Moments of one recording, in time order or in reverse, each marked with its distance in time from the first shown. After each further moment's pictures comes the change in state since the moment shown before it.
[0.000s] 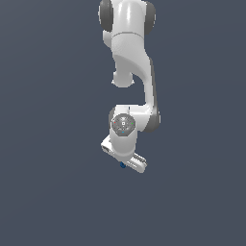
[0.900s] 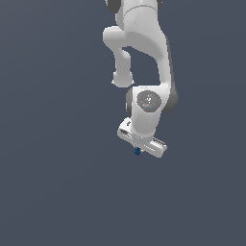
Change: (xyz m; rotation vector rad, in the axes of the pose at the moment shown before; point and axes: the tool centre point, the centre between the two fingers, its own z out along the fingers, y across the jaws) arm -0.072 -0.036 -0.051 0.000 -0.001 0.000
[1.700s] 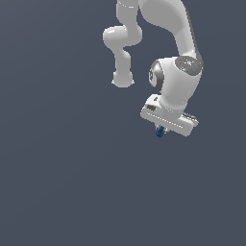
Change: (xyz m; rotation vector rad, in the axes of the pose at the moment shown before) arm -0.098 -0.054 -0.072 0.001 0.001 -0.003
